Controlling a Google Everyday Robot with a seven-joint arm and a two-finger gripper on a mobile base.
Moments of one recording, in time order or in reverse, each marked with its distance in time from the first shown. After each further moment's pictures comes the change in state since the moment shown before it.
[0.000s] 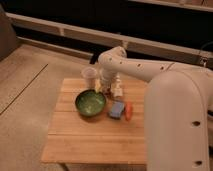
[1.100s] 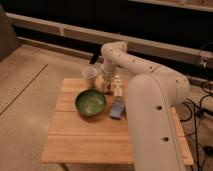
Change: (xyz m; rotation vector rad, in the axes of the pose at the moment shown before) arm -0.035 -0.037 0.013 -0.039 0.095 -0.247
